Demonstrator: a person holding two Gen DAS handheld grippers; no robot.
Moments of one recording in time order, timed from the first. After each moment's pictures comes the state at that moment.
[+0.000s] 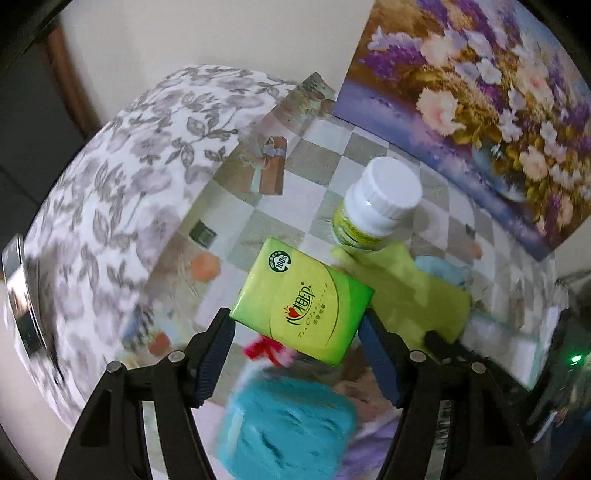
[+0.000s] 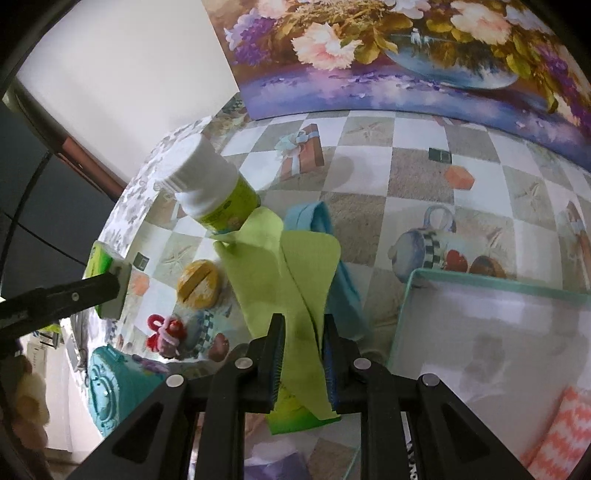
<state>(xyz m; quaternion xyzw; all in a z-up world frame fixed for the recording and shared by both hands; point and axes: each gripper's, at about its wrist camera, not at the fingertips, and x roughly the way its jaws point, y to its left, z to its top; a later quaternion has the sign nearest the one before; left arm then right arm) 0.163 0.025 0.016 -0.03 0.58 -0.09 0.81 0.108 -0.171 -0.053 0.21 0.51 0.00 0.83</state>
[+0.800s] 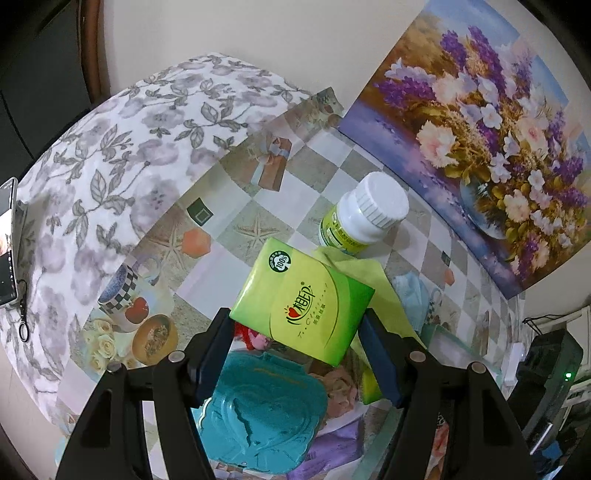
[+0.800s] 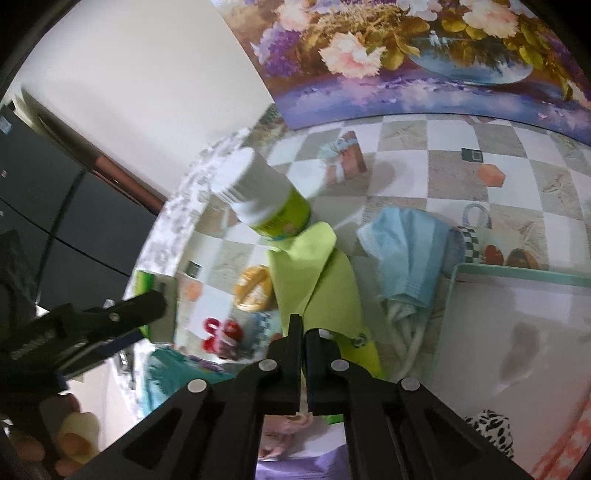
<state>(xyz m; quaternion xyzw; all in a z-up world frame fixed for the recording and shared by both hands) 0.154 0.047 0.012 -0.12 0.57 -0.10 0.81 0.102 -0.166 -0.033 0.28 0.47 0.07 0.84</state>
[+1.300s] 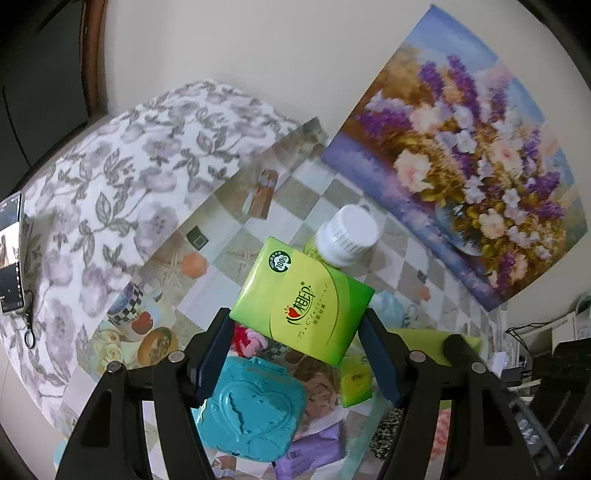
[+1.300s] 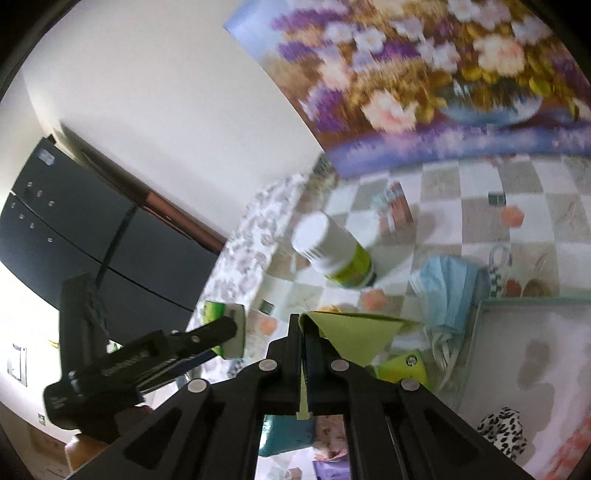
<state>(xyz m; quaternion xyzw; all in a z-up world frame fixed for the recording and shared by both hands) 0.145 0.054 0.048 -0.13 0.53 -0.12 0.83 0.080 -0.172 0.038 0.32 0.37 0.11 0.86</state>
